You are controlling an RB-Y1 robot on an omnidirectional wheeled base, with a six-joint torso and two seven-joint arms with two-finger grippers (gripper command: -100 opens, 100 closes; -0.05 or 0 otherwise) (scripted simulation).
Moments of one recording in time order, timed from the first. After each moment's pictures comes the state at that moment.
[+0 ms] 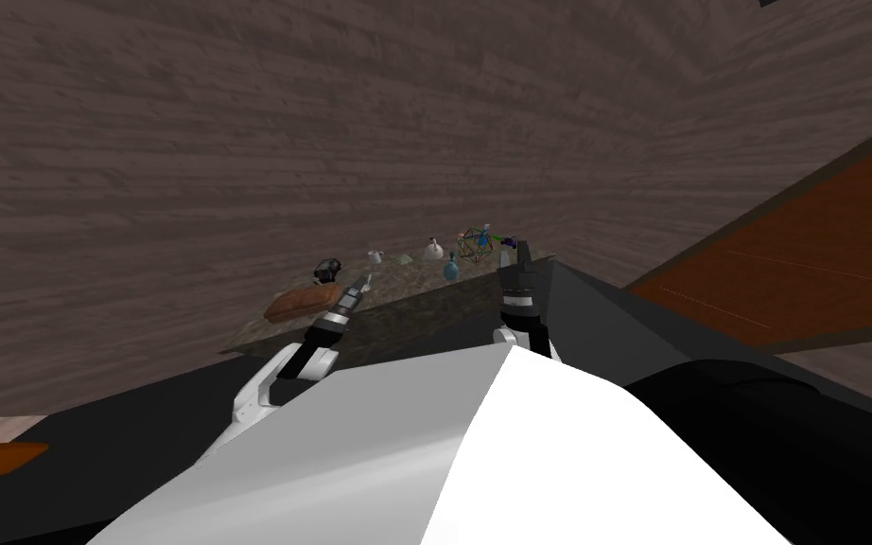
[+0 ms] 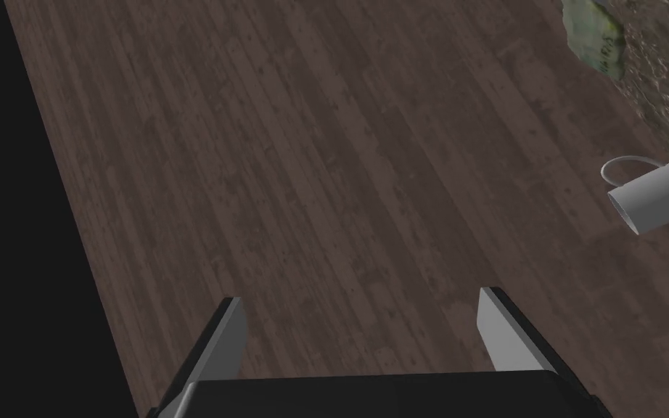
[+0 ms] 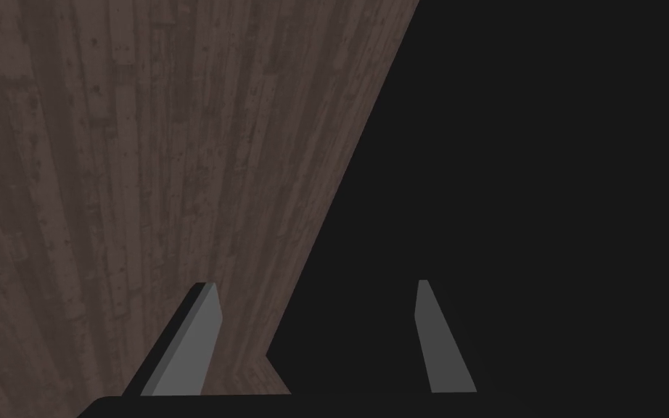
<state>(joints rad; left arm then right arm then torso) 0.32 0.65 -0.09 -1.97 0.04 -0.29 -0.07 0.50 -0.05 0.03 -2.34 -0.08 -0.48 0.12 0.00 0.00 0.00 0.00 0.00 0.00</state>
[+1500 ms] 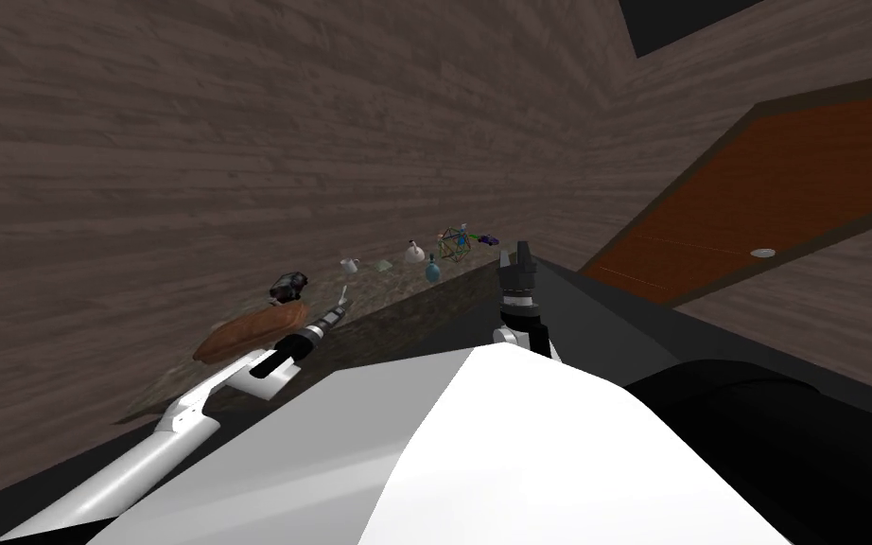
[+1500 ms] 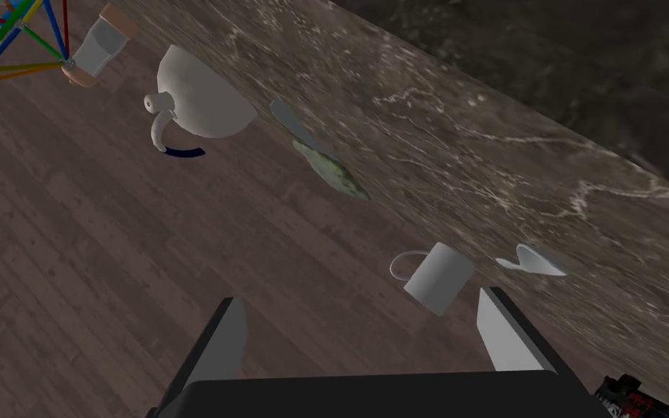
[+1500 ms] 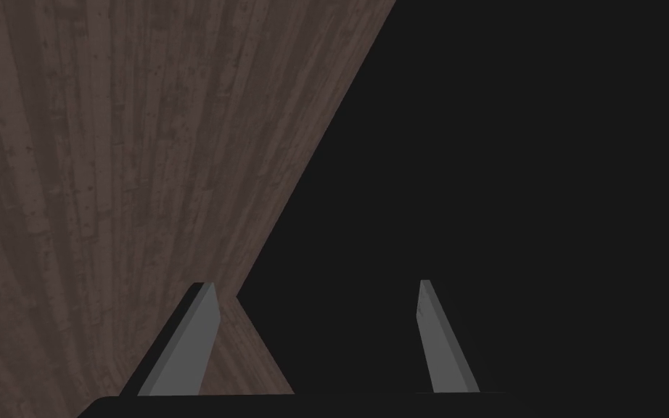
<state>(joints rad) 0.34 1.02 -0.17 -1.74 0.10 -0.02 0.01 0.50 -0.05 0.03 -2.34 -0.08 -0.48 0.12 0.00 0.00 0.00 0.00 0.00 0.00</state>
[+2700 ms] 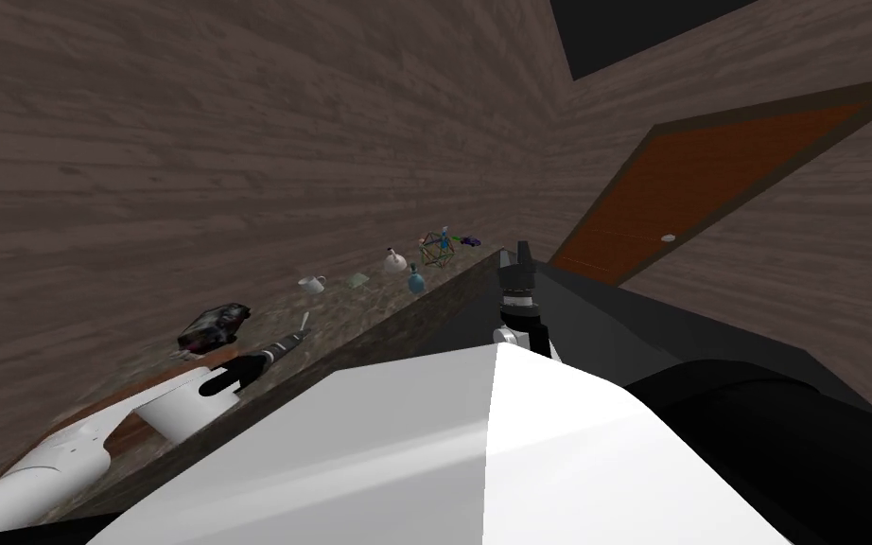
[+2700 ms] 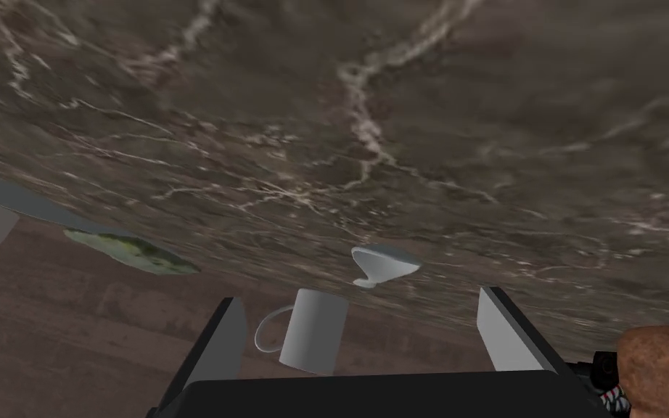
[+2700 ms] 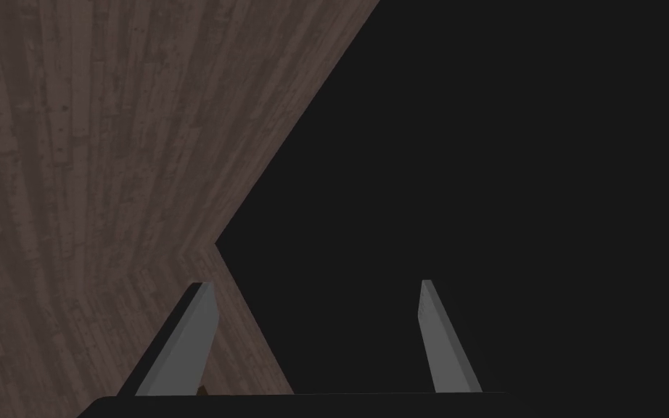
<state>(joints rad) 0.43 1.32 -0.25 -1.58 0.15 0.24 0.13 0.50 -0.05 0.03 -2.34 -0.08 -0.48 0.12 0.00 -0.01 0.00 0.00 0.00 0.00</state>
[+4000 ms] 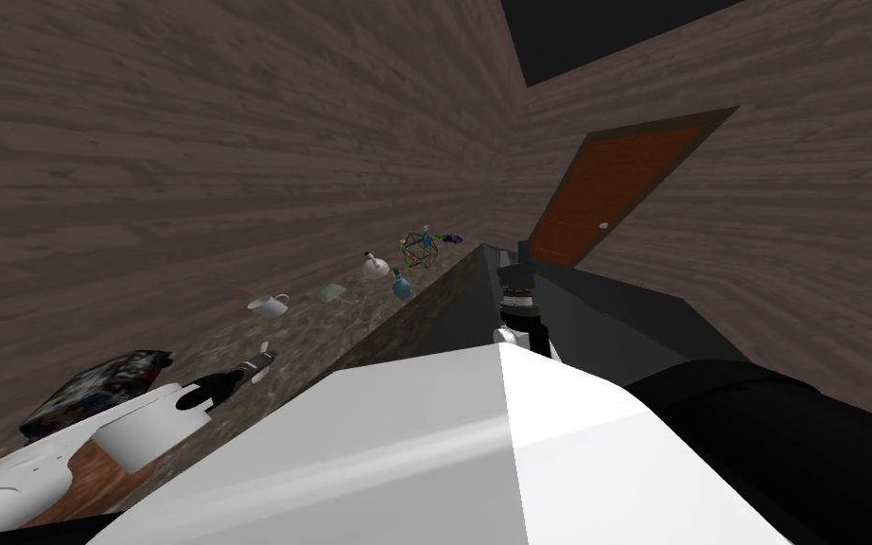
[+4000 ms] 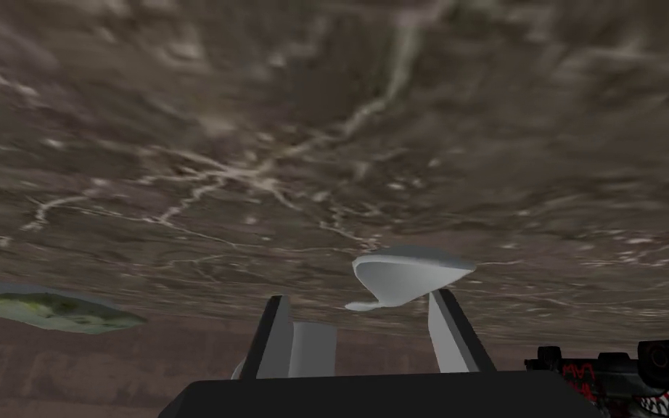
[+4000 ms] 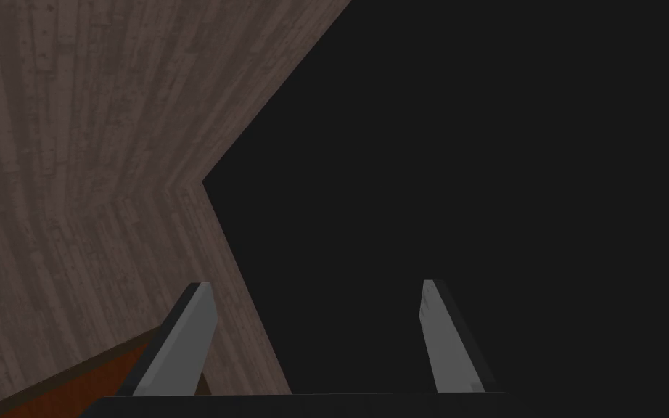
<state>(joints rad) 0.43 1.35 -0.32 -1.42 0.19 0.32 0.18 0.50 -0.05 0.03 -2.34 -0.08 -0.48 0.12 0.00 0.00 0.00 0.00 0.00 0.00</state>
